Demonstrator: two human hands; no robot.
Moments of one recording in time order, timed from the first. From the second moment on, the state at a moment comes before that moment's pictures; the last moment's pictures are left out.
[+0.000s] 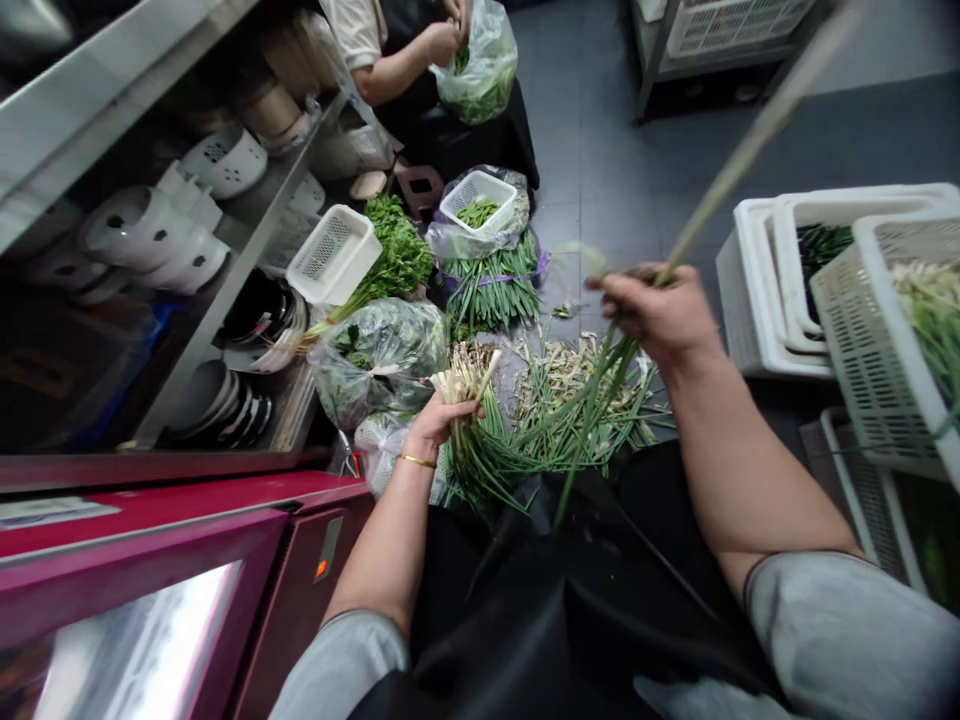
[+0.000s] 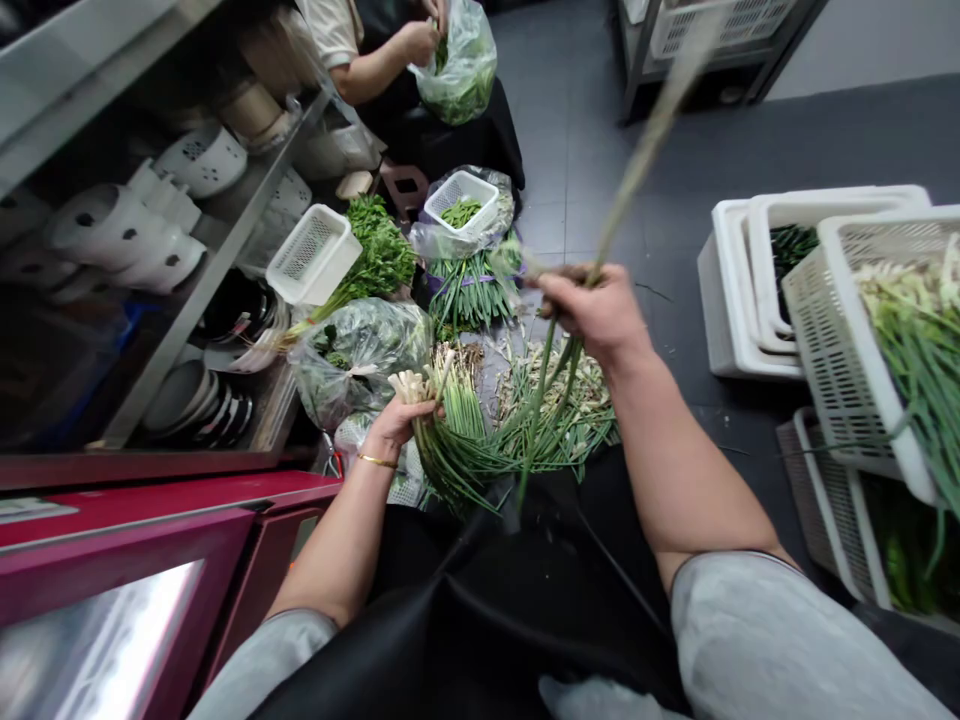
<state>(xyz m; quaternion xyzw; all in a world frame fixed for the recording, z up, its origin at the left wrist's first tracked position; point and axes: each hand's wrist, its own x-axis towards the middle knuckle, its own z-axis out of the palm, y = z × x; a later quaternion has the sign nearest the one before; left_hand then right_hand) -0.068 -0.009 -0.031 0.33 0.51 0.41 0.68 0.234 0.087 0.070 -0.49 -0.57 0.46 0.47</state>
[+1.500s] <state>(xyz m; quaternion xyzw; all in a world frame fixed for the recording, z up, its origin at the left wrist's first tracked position) -0.057 -0.015 -0.003 0.33 0.56 0.54 0.53 0.094 0.024 -0.005 -0.35 -0.50 0.78 0.12</state>
